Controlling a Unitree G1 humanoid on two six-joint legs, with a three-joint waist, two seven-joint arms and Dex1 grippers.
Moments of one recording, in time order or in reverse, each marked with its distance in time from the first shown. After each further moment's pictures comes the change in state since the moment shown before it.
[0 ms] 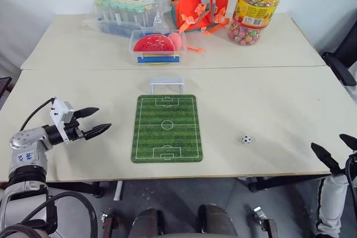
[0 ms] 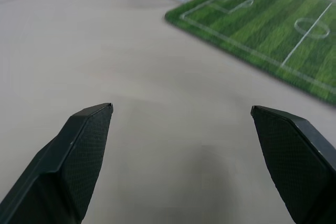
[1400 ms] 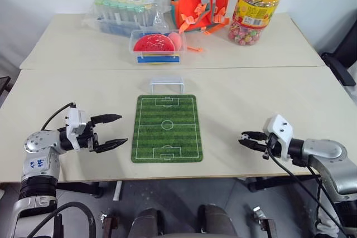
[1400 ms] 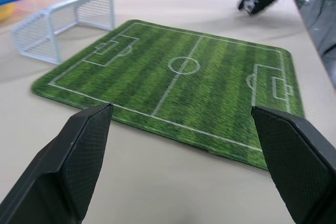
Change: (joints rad) left arm 0.169 -0.083 -0.020 -0.321 -0.122 -0.013 -0.208; right arm -0.459 -0.070 0.624 -0.006 -0.139 0.106 0.238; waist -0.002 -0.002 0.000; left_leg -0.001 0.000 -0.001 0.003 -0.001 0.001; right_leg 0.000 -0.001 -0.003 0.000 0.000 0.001
